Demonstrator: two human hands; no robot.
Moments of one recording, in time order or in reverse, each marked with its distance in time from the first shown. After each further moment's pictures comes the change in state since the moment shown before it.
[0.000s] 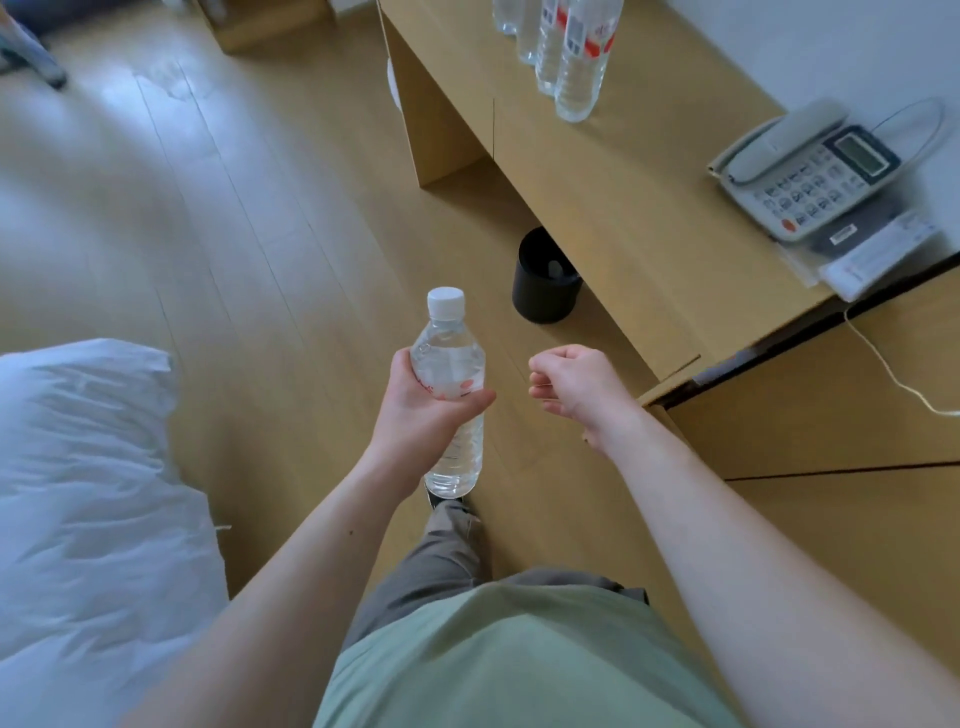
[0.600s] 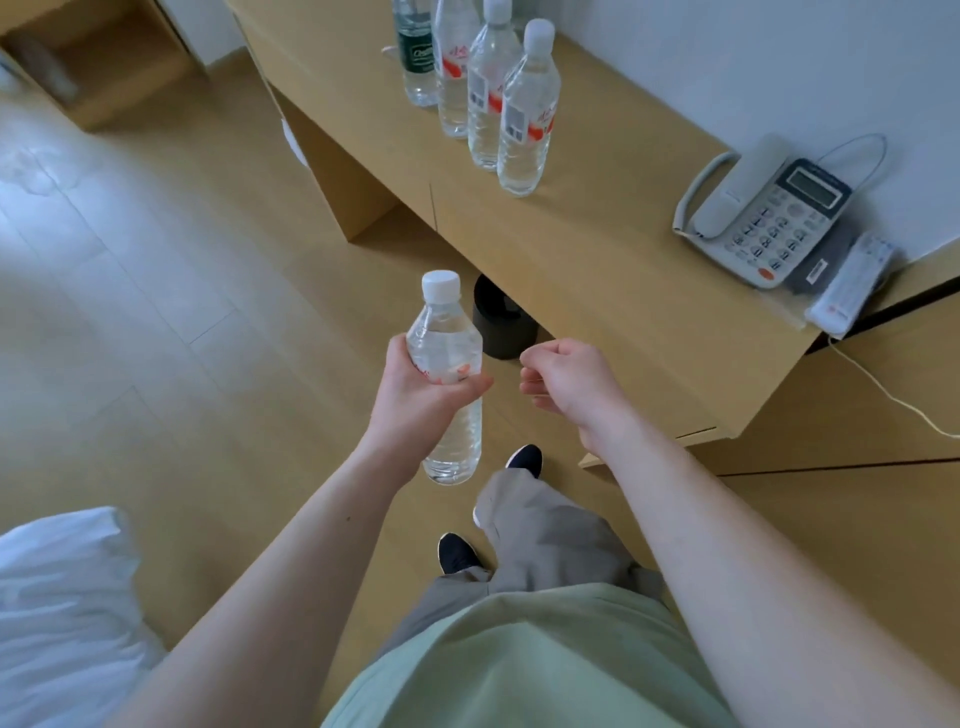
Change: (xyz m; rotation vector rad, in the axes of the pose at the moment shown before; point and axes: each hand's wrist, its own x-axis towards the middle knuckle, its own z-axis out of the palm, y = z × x) left_hand 0.196 0.096 -0.004 0.089 -0.229 0.028; right_hand 0.111 -0.116 0.010 0.158 0.192 0.049
